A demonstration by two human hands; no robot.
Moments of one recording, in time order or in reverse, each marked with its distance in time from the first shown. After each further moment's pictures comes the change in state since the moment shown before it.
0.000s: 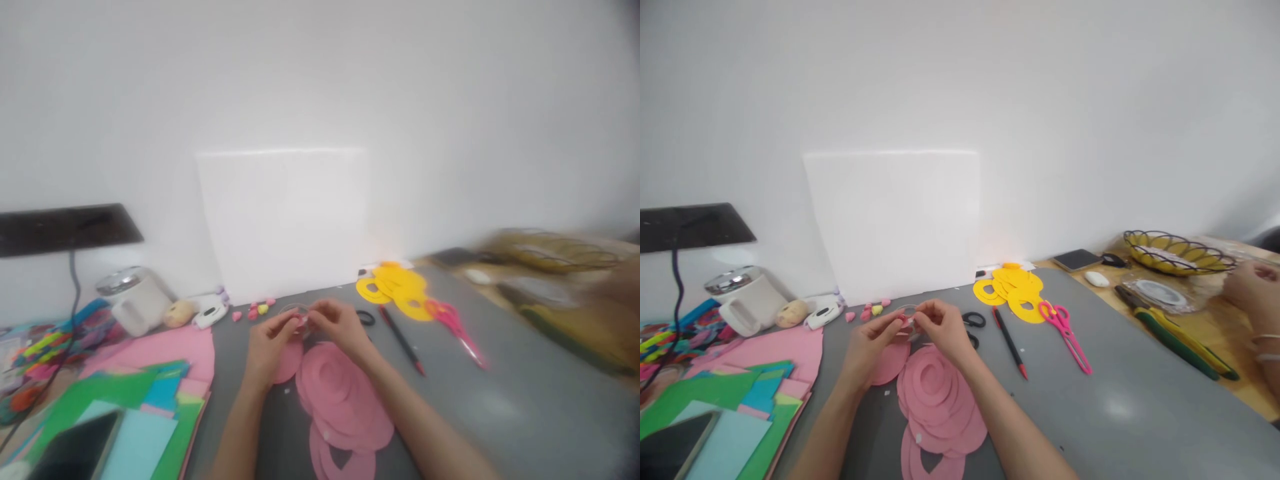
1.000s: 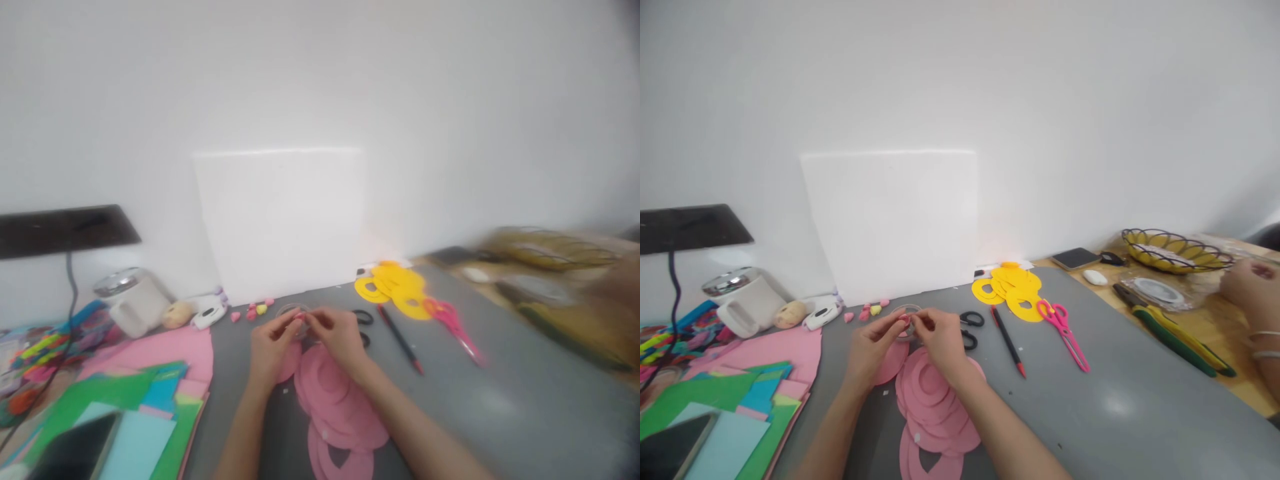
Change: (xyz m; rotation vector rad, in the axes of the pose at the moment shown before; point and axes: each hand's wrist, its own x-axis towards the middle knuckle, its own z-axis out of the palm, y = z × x) left_hand 0.002 -0.011 0.002 0.213 0.026 0.171; right_hand -0.010 0.000 0.009 -0.359 0.150 -0.175
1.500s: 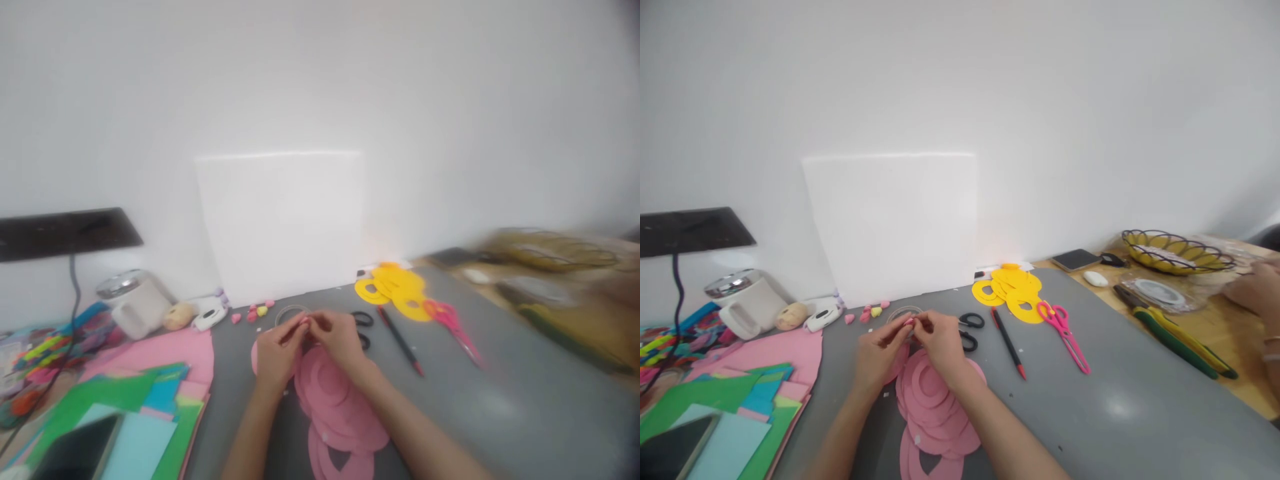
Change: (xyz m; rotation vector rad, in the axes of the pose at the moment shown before) left_hand -0.003 -0.005 0.008 0.289 0.064 0.163; right_hand 0.001 0.003 0.001 -0.038 -0.046 0.038
